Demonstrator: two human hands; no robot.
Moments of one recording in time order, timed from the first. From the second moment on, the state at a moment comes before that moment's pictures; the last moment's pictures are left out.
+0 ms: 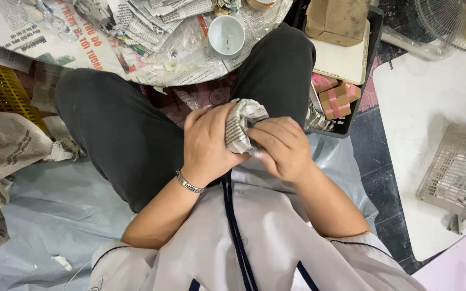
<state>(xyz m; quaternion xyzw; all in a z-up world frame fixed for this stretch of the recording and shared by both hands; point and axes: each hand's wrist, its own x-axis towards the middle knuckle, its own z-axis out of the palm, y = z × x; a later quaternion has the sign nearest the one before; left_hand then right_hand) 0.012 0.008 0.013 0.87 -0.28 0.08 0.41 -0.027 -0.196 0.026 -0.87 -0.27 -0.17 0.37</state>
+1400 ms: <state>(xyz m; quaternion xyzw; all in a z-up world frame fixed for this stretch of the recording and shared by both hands) -0.037 -0.047 -0.063 0.82 -0.13 -0.02 0.55 -0.057 -0.261 -0.107 -0.91 -0.08 -0.06 0.41</state>
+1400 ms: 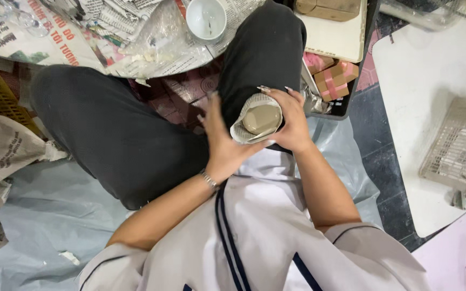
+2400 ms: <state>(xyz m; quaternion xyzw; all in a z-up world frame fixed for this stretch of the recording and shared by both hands) -0.015 -0.064 -0.088 0.82 -0.36 -0.01 0.45 -0.071 -0.267 -0.083 -0.87 -0.11 -0.05 0.47</state>
